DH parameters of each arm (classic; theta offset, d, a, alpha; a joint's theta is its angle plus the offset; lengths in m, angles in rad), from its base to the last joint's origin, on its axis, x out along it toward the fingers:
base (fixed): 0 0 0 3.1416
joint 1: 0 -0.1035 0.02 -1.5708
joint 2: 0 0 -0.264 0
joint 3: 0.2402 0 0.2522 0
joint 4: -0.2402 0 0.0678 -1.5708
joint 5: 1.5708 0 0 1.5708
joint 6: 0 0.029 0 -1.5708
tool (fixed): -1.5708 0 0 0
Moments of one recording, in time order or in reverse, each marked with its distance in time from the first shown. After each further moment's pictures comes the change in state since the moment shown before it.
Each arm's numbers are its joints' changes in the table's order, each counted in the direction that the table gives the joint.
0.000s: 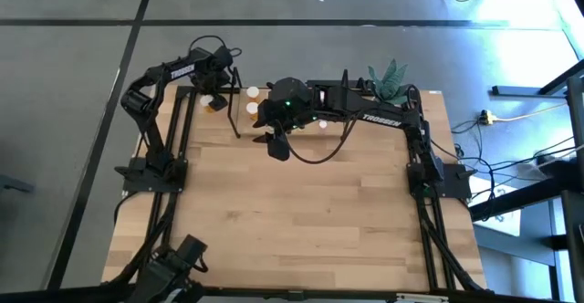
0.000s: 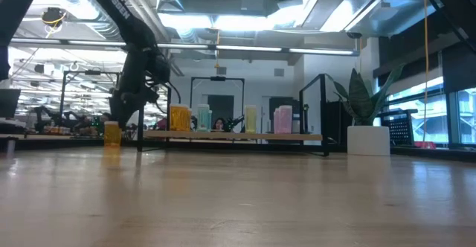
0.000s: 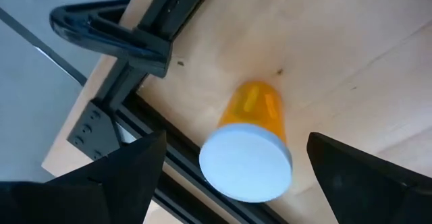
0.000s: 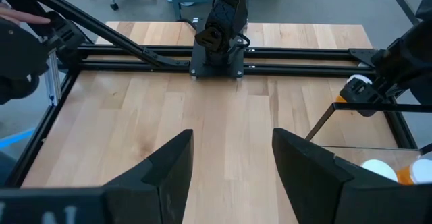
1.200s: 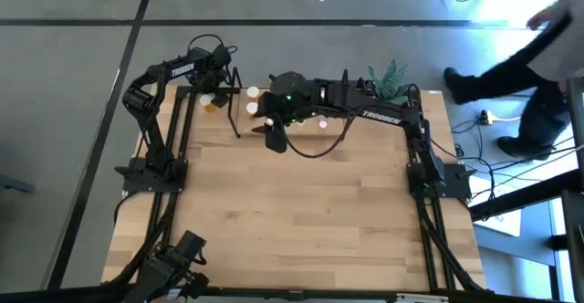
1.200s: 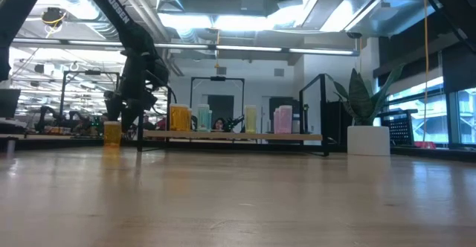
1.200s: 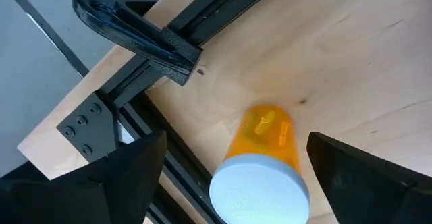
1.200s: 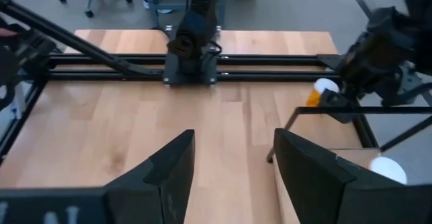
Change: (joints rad) left arm -0.031 -0.029 0.000 0.061 -0.003 -0.154; right arm 0.023 0.000 0.000 0.031 -0.070 -0.012
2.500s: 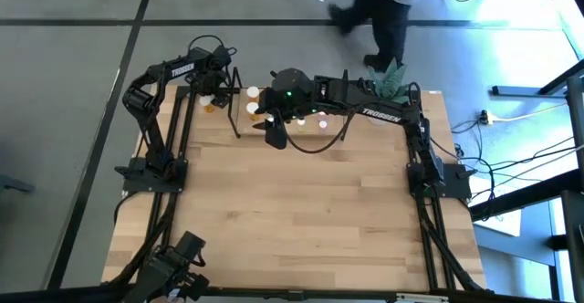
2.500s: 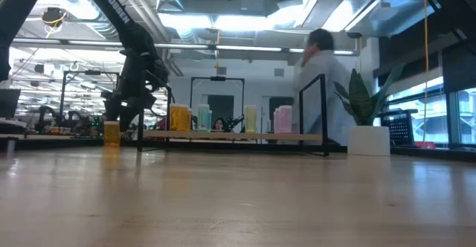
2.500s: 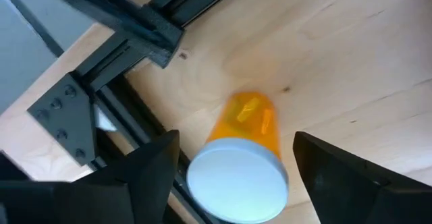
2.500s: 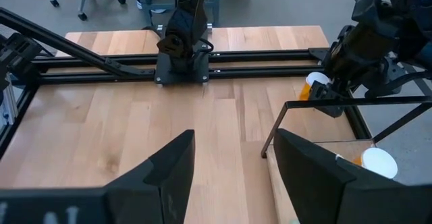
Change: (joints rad) left arm 0.000 0.000 0.000 -0.039 -0.049 -0.056; right arm 0.024 0.000 0.000 -0.009 -0.001 0.021
